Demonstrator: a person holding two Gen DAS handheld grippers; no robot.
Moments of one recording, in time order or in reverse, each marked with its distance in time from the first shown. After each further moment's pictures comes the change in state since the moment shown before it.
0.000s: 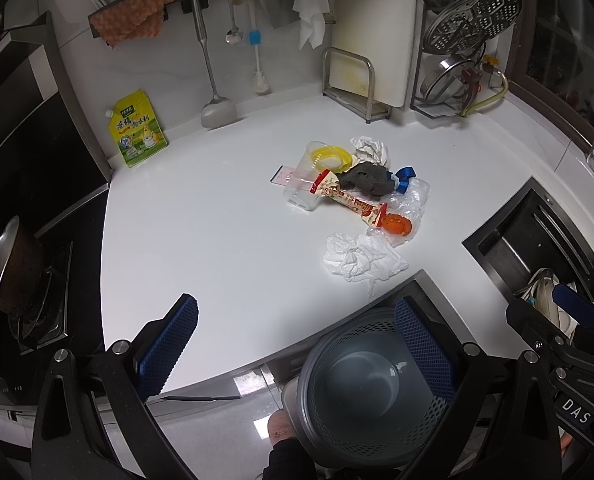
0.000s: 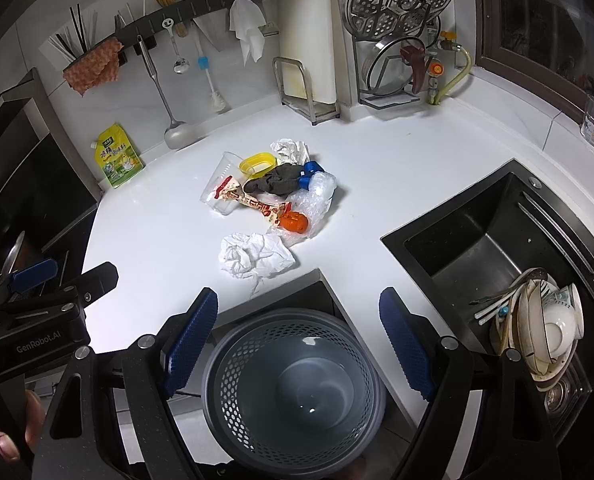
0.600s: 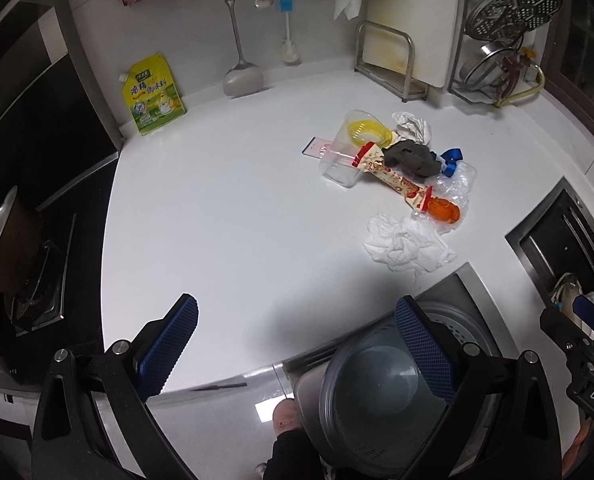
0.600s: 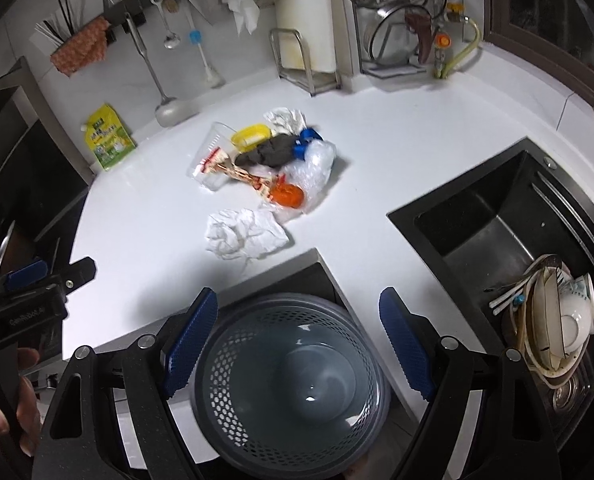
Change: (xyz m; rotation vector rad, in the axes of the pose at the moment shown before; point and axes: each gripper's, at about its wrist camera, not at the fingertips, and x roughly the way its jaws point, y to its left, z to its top) left arm 0.054 0.031 -0.010 -0.051 0.057 0.052; right arm 0.055 -0.015 -0.008 0.013 0.083 0.008
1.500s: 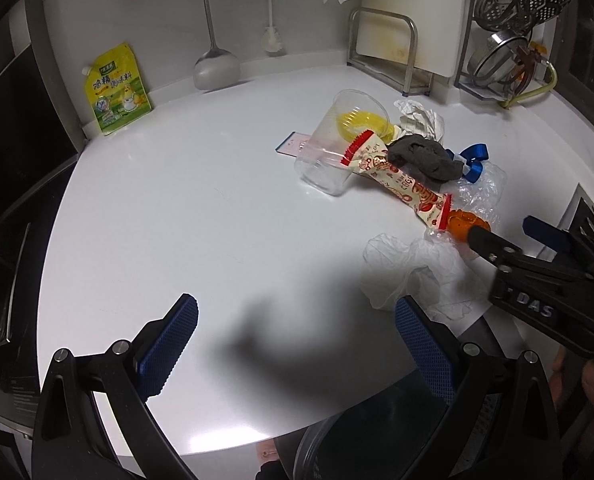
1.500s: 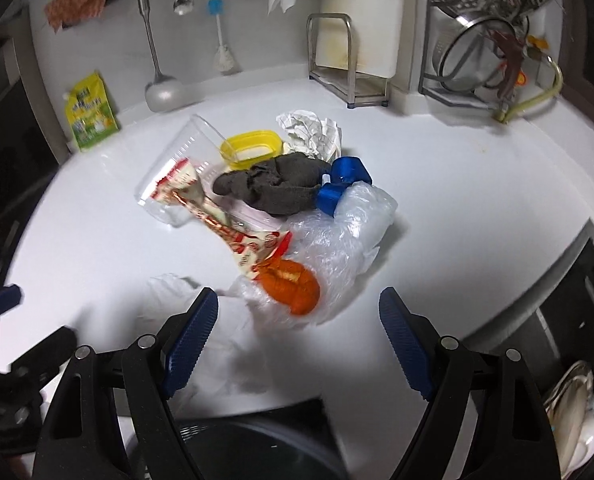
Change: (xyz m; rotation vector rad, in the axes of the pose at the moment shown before) left arm 0.093 -0.027 0.013 -0.009 -0.032 -0.043; right arm 0.147 0.022 0.075 -0.230 -0.073 -0.045
